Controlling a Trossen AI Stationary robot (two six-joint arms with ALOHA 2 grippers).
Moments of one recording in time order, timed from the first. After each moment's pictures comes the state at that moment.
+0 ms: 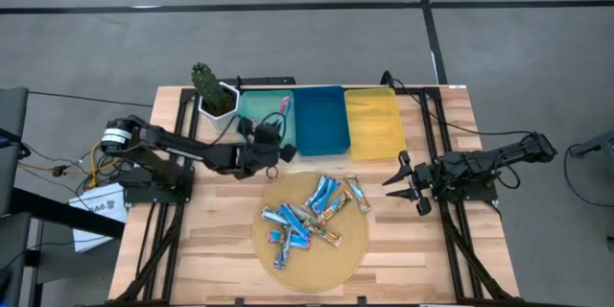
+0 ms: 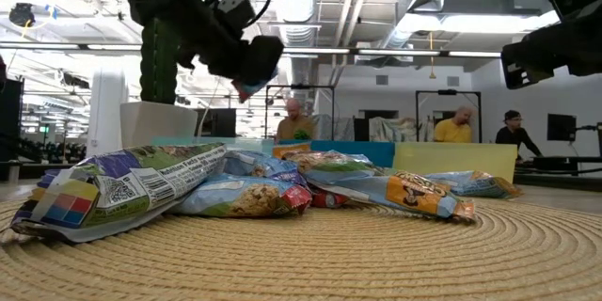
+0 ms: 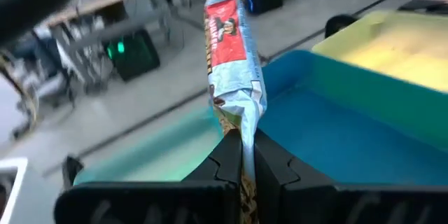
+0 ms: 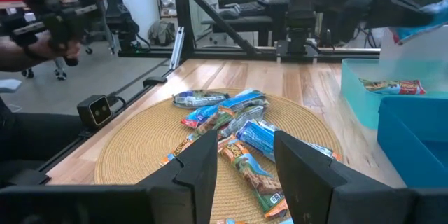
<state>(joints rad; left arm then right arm) 0.00 1.52 0.78 0.17 -1.05 -0.33 0.27 0.14 0.01 0.01 0.00 0.01</state>
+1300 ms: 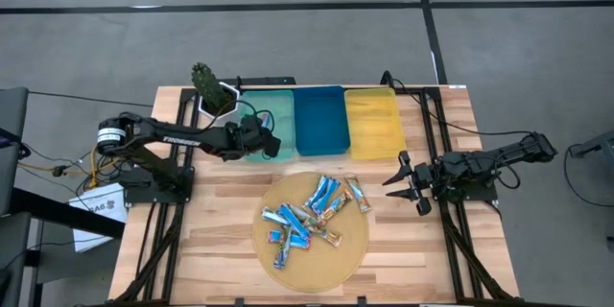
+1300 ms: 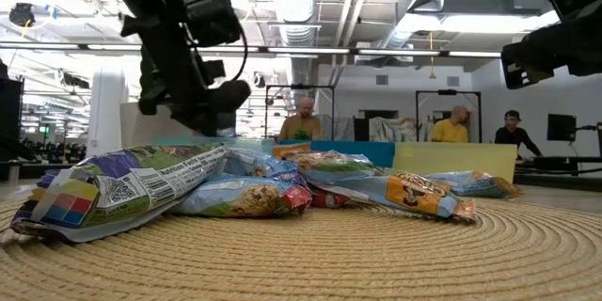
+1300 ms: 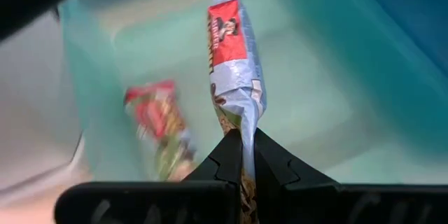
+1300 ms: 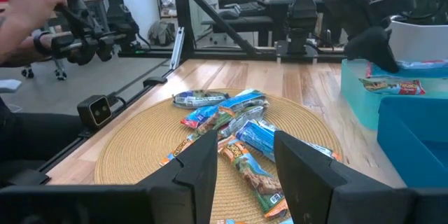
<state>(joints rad) 0.21 1.48 0.75 -0.32 -0.60 -0.83 0.27 0.14 0.01 0.01 0.00 0.01</state>
